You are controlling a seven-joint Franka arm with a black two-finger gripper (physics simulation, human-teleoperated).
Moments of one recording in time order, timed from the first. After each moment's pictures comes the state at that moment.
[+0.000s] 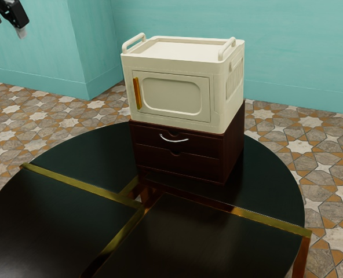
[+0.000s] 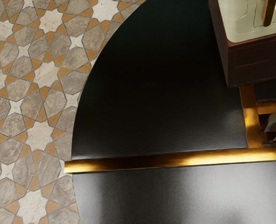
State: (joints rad) arm -0.05 -0.10 0.26 -1.34 0.21 1.56 0.34
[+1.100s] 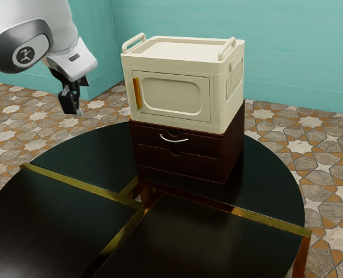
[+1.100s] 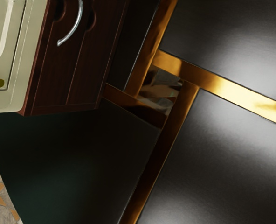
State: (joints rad) arm -0.09 -0.37 -0.05 -2.03 0.29 1.93 0.92
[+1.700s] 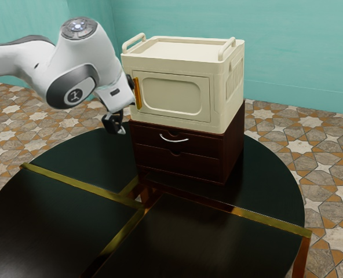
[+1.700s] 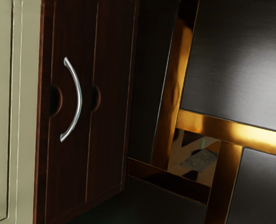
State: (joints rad) arm -0.12 -0.16 -0.05 -2.09 0.29 2.30 1.04
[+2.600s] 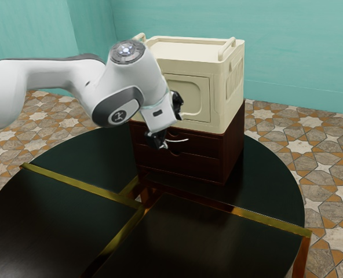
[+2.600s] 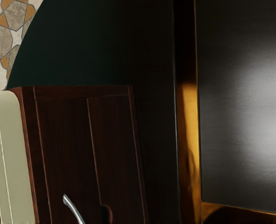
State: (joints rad) arm -0.26 0.05 -0.04 -1.98 0.31 2.44 1.09
